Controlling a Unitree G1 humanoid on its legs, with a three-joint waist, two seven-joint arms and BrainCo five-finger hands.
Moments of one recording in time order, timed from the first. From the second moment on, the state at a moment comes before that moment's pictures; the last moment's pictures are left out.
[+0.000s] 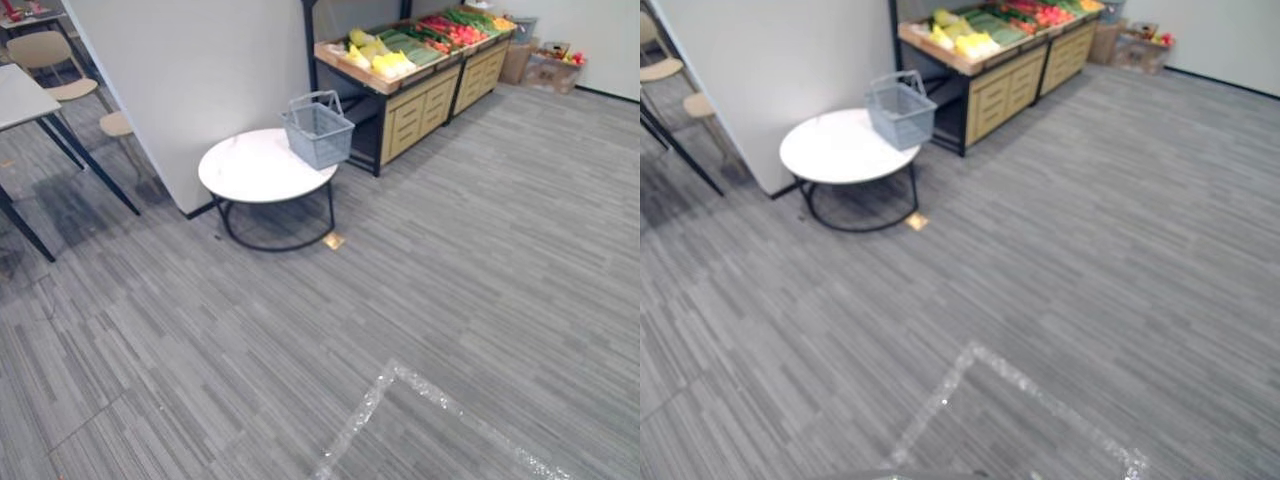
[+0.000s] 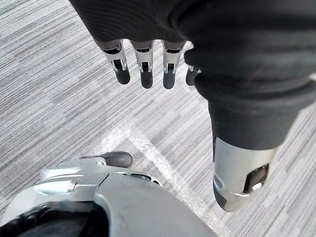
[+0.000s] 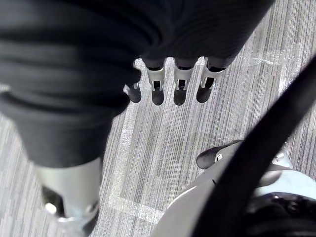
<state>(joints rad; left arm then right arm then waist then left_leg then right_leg) 0.18 0.11 0.16 1.20 -0.03 -0.09 0.07 0.15 -0.07 -0.41 1.23 0.08 -0.10 0.04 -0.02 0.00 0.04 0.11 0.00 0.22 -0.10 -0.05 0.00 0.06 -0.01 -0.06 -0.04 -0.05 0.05</state>
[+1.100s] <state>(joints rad) 0.15 0.02 0.44 1.06 -0.09 -0.09 0.07 0.12 -0.07 -0.31 1.11 0.18 -0.11 0.05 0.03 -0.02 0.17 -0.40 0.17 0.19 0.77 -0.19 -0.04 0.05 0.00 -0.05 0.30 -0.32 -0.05</state>
